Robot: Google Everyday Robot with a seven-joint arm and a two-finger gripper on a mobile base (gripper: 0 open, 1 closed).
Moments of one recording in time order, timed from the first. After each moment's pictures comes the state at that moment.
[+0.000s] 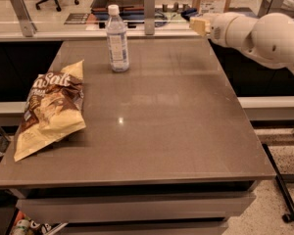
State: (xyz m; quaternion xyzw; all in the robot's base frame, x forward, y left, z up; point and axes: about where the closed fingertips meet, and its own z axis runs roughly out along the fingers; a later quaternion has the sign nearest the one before) arm 0.794 -0.174 0.956 -0.20 0.73 0.15 0.64
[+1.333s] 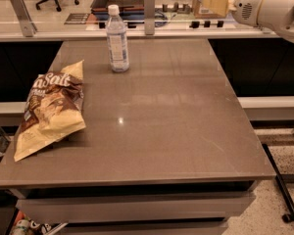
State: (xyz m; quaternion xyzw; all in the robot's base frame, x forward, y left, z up) arm 0.755 -0.188 1.031 -0.28 0.68 0.23 0.64
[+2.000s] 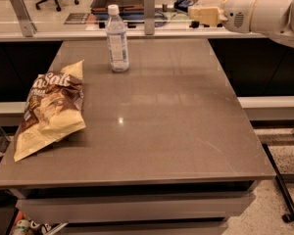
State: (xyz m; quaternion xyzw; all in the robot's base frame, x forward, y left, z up) arm 0.726 -0.153 1.012 -0.34 0.67 0.26 0.60
